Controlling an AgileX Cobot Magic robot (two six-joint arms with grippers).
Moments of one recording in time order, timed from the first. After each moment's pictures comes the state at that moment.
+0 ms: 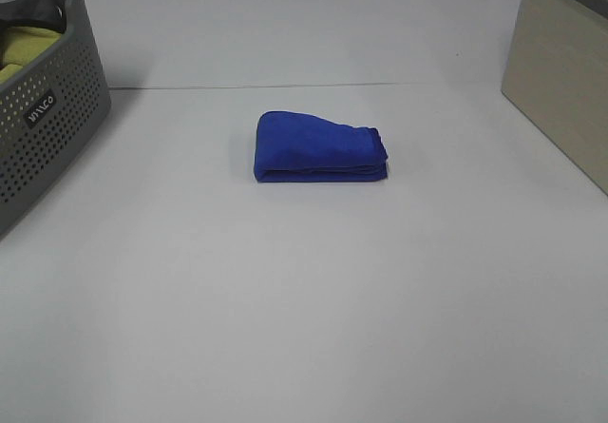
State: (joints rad) left arm -0.23 0.28 -0.59 -0.22 1.21 0.20; right arm 0.11 0.39 -0.58 0.18 1.17 -0.18
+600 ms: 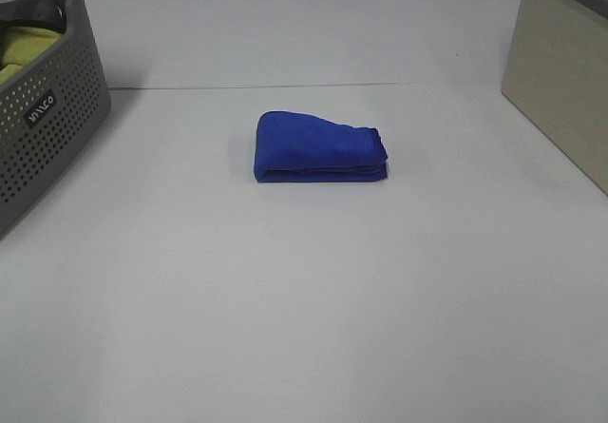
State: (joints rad) left arm -0.23 0.13 -0.51 -0.23 1.08 0.28; right arm 0.11 0.24 -0.51 0.16 1.07 -0.18
